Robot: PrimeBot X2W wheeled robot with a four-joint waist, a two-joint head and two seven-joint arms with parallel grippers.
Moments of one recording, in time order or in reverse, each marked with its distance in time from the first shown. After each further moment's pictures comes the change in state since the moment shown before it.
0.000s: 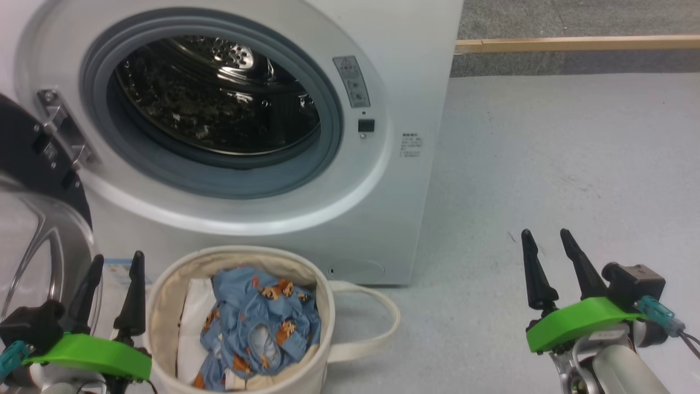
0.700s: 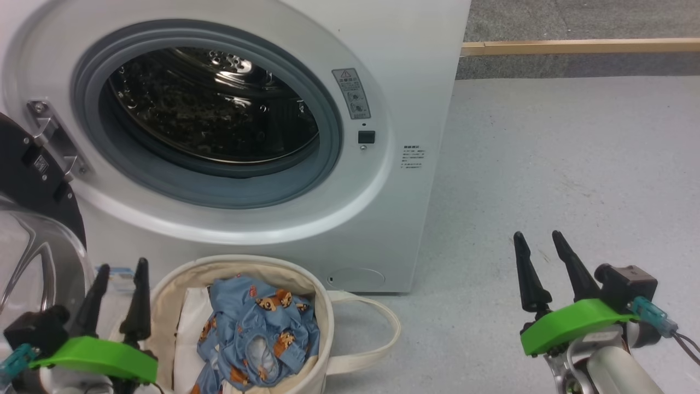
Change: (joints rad) left arm -0.001 -0.023 0.002 0.030 -0.048 0.008 0.011; right arm -0.001 0.001 0.025 0.000 0.007 0.000 0.000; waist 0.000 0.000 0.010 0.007
